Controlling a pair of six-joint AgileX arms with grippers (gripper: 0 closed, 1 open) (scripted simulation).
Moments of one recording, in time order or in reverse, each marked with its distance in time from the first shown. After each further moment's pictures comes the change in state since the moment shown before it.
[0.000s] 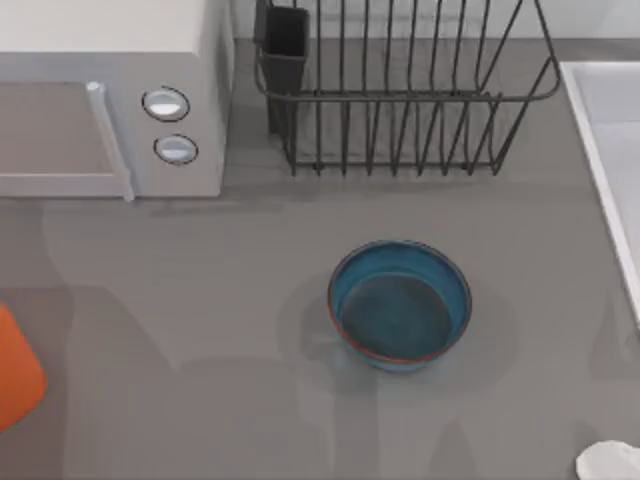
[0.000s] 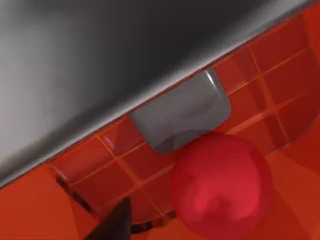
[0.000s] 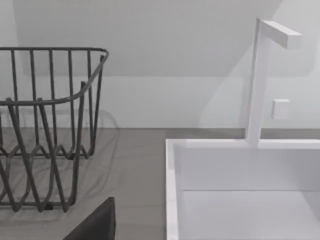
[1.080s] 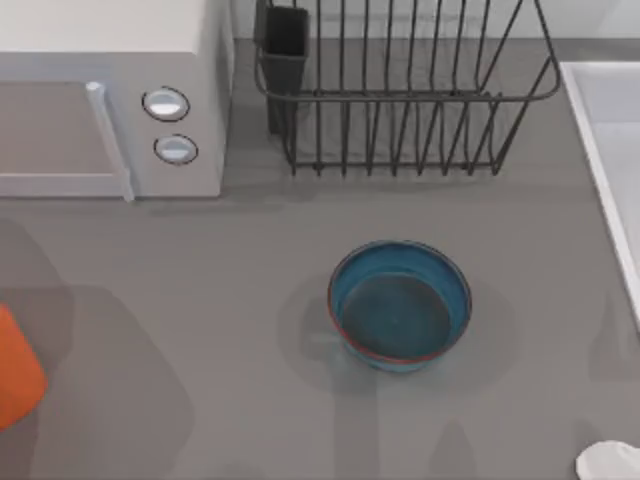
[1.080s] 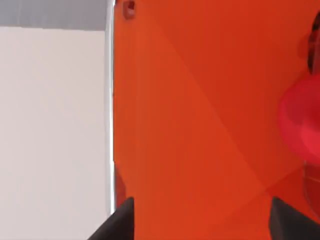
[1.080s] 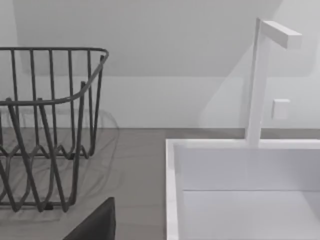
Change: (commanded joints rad) left arm 0.005 -0.776 -0.695 0.638 0.077 -1.961; right arm 0.000 0.000 0.000 0.000 0.000 0.000
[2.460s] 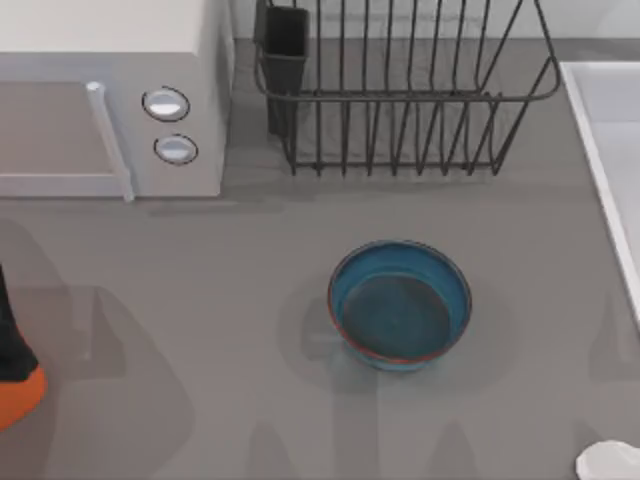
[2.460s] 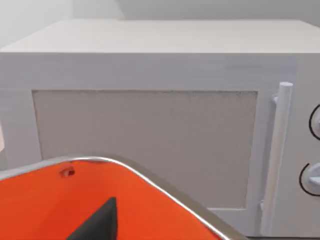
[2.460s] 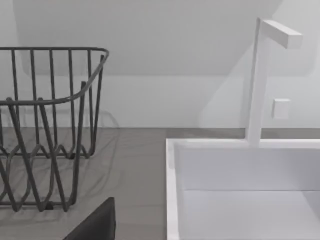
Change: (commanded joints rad) left arm -0.203 -0.638 -0.277 0.345 0.122 -1.245; right arm 0.000 0.000 0.000 0.000 0.000 0.000
